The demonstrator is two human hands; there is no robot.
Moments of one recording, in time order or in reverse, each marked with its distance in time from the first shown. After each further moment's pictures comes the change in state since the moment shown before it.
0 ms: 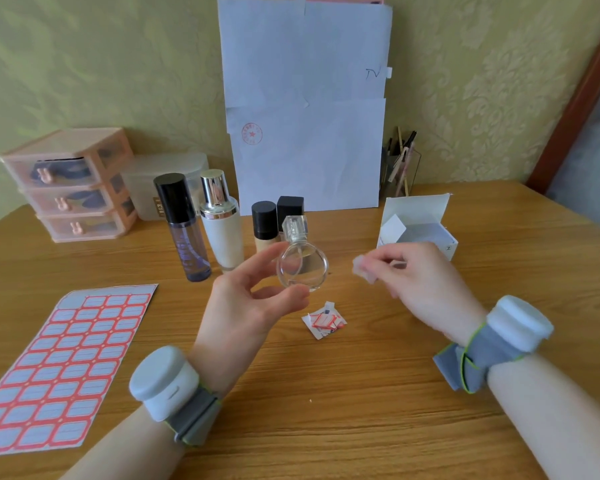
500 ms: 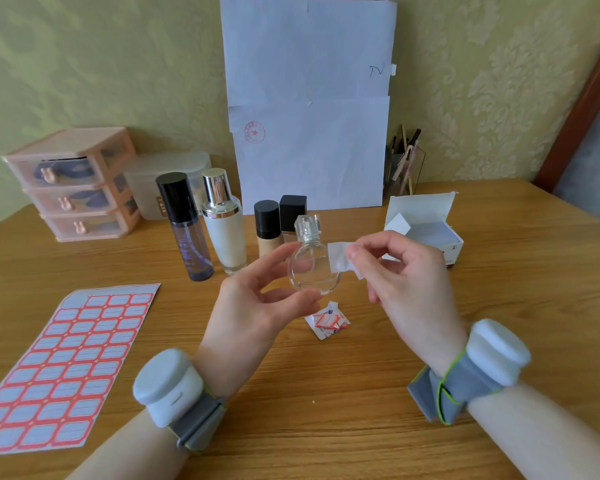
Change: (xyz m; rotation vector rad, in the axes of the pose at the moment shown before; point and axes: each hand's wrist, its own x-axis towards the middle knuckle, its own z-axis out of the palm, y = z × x) left_hand -0.003 0.001 0.006 -0.044 -0.061 0.006; right_hand -0.018 -0.030 0.025 0.349 0.239 -0.128
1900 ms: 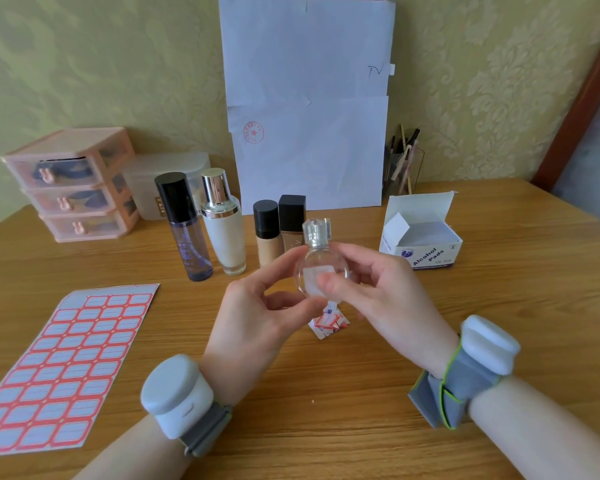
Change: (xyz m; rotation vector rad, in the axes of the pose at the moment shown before) left_hand -0.007 0.003 0.007 0.140 -0.001 0.013; right_hand -0.002 0.005 0.007 0.098 -0.346 0.065
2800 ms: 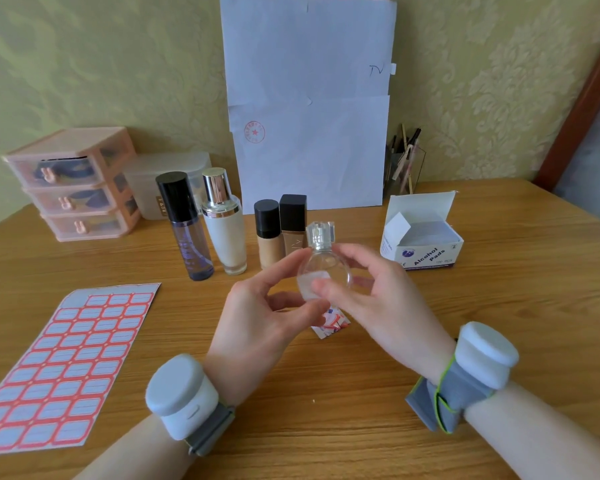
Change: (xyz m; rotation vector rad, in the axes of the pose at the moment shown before) left_hand 0.001 -0.005 0.000 0.003 -0.001 0.006; right_hand -0.002 -0.002 0.004 -0.185 0.059 -0.002
